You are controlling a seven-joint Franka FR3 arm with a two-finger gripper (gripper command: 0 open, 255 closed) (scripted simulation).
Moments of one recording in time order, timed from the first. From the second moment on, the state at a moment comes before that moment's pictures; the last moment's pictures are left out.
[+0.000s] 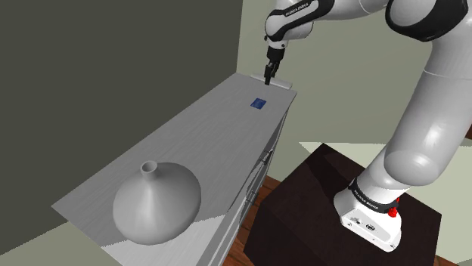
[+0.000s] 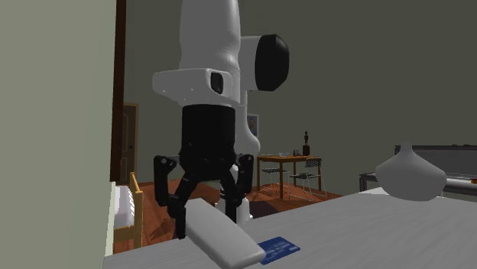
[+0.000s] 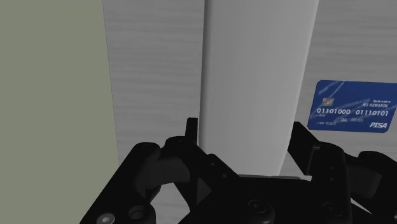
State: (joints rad) arm -0.02 0.24 -0.25 -1.87 0.06 2.10 -0.62
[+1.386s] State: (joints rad) arm -0.02 0.17 -0.25 -1.67 0.03 1.84 -0.60
